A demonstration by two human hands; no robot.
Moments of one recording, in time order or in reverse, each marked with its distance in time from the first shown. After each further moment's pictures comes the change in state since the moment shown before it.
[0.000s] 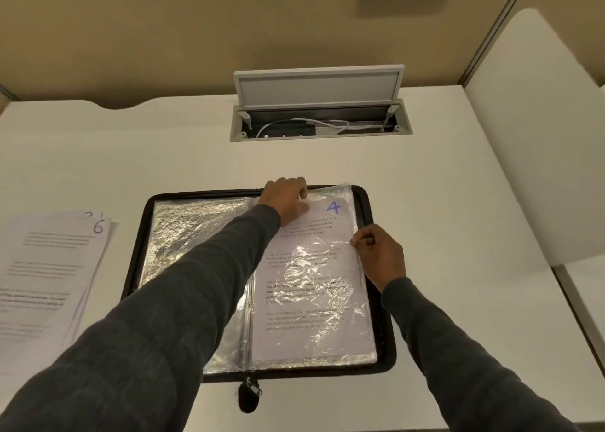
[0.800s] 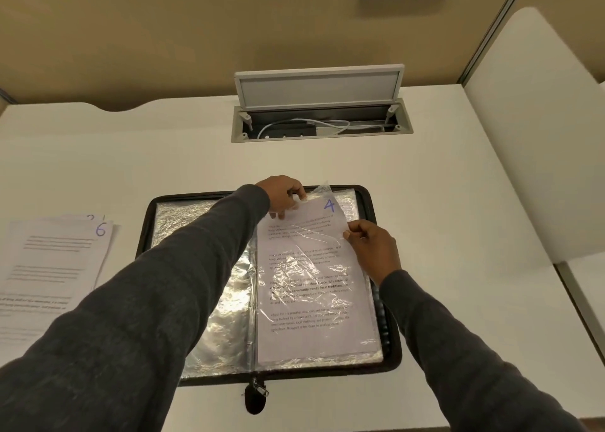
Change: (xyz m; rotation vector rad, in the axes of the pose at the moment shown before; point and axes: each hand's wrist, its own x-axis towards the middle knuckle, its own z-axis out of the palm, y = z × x) left_hand 0.009 -0.016 -0.035 -0.224 -0.404 -0.109; right_hand 0.002 -0.021 0.010 0.078 -0.090 -0.035
